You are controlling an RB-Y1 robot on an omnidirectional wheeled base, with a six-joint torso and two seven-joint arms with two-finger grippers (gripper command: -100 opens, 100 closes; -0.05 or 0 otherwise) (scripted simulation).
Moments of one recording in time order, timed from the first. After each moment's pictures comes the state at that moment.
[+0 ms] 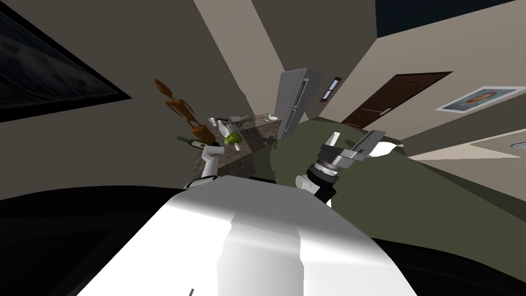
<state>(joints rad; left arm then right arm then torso) -0.17 0.33 0.47 -1.46 -0.26 0.99 0.15 0.46 0.02 0.01 -2.40 -0.08 -0.62 0.12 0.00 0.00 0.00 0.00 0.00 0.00</state>
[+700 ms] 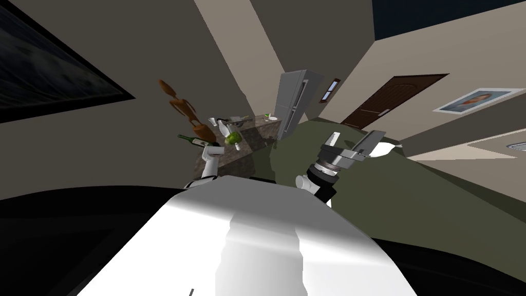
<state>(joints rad) -0.16 0.33 0.47 -1.46 -0.25 0.99 0.15 0.46 0.02 0.01 -2.40 -0.08 -0.62 0.12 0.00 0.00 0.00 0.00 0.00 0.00</state>
